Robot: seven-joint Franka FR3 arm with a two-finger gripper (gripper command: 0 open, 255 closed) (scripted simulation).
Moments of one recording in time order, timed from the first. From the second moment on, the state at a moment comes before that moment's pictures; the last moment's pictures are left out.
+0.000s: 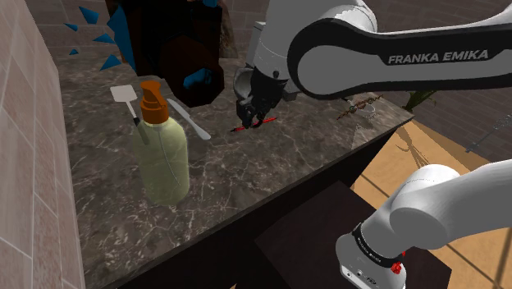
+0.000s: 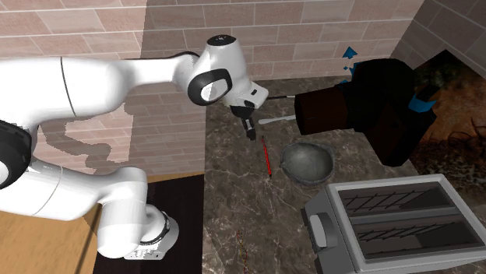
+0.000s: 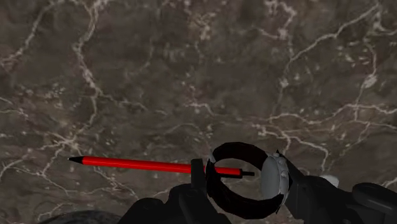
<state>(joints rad) 0.01 -0.51 0.44 -2.37 0.06 2.08 0.36</state>
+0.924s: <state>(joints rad) 0.00 -0.51 0.41 -2.19 0.05 1.89 0.33</state>
